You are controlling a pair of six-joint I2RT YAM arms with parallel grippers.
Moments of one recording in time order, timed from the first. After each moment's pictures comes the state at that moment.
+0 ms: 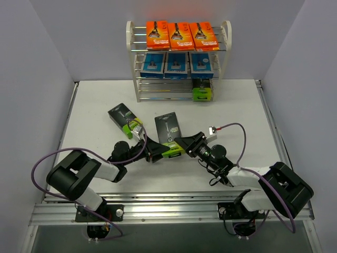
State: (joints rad) left arm -0.59 1.57 0.31 1.23 0.54 -1.51; right arm 0.67 1.30 0.22 1.04 -0.04 1.25
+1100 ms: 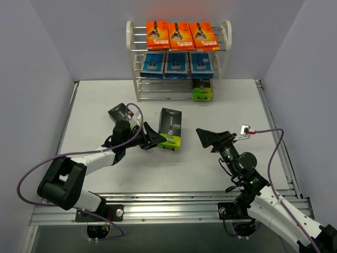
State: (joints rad) left arm -0.47 1.43 0.58 0.49 0.58 -1.09; right arm 0.63 0.57 0.28 0.49 0.18 0.90
